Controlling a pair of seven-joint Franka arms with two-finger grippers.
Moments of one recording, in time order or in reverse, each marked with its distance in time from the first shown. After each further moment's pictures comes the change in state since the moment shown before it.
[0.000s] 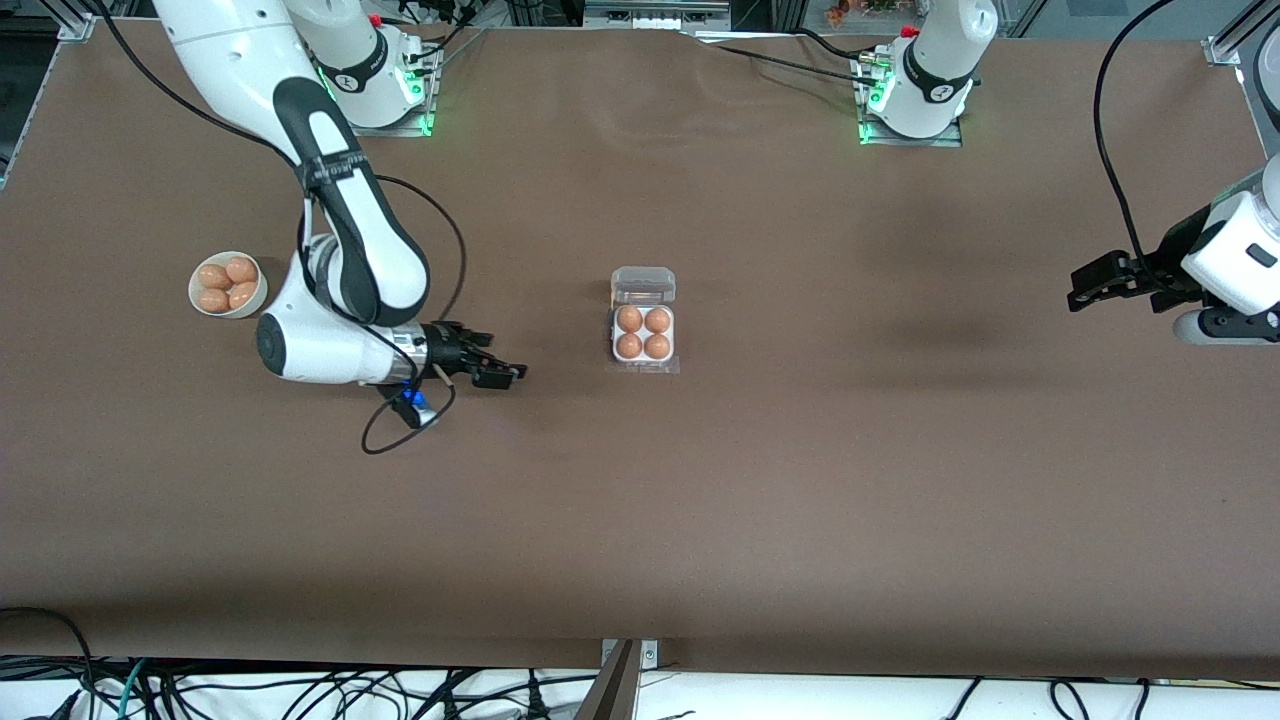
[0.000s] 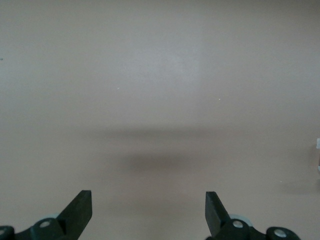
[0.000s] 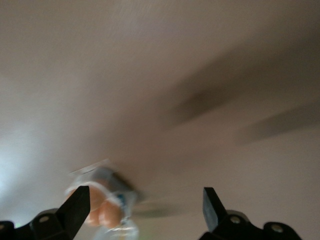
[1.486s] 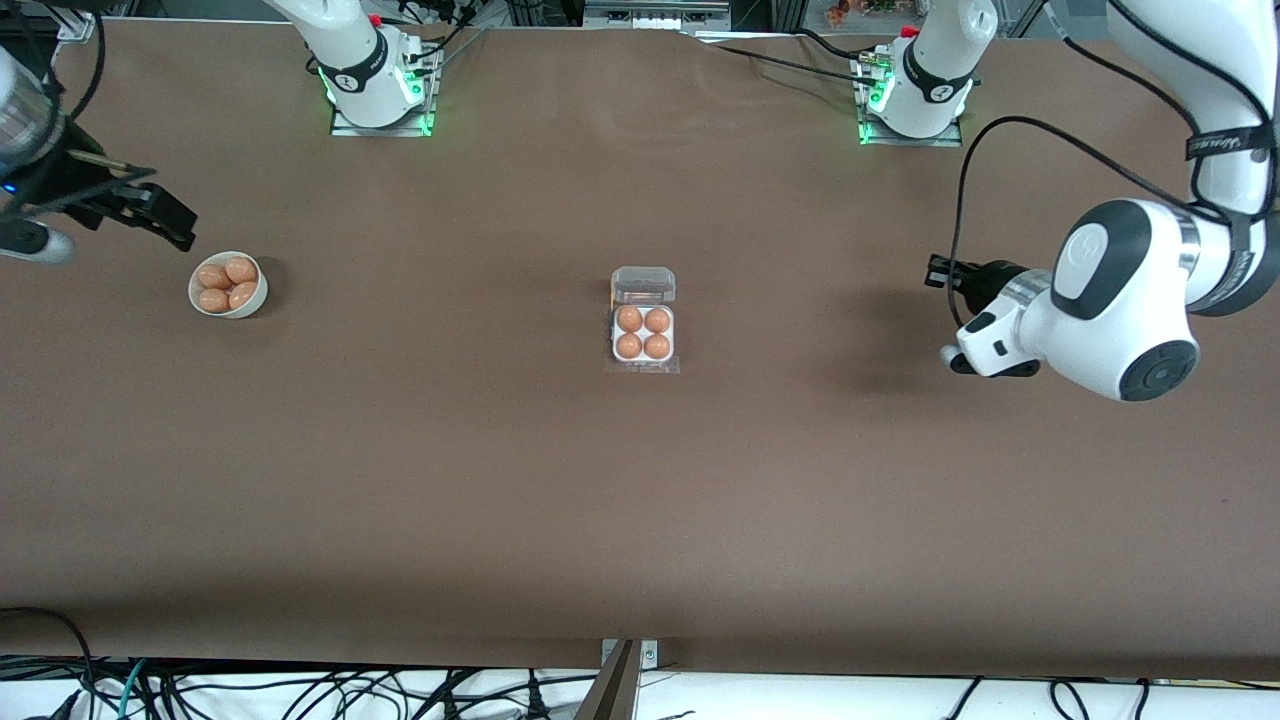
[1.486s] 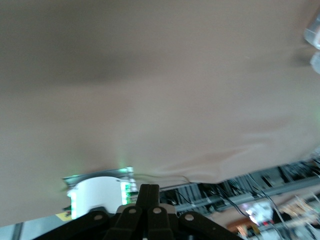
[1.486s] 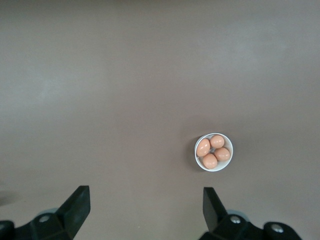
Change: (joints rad) left arm -0.045 0.317 -0.065 -0.008 -0.298 -0.383 -0.003; right arm -0.182 -0.554 -0.030 0.216 -0.800 -0.567 -0.128
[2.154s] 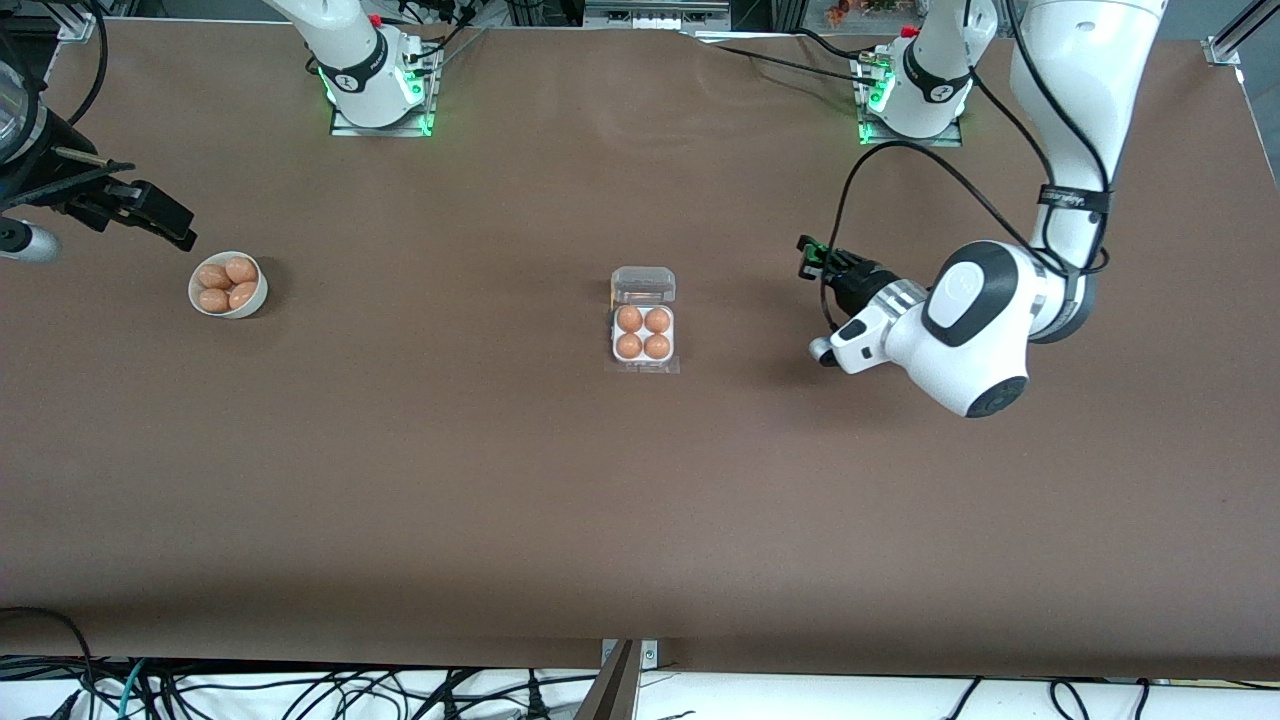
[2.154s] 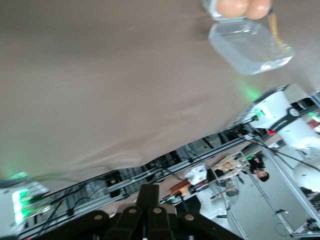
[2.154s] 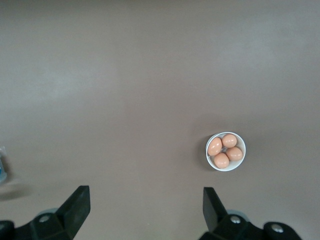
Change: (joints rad) left arm -0.155 0.124 -0.012 0.000 -0.373 0.043 -0.083; right arm -0.006 0.006 -0.006 -0.010 0.048 0.012 -0.060
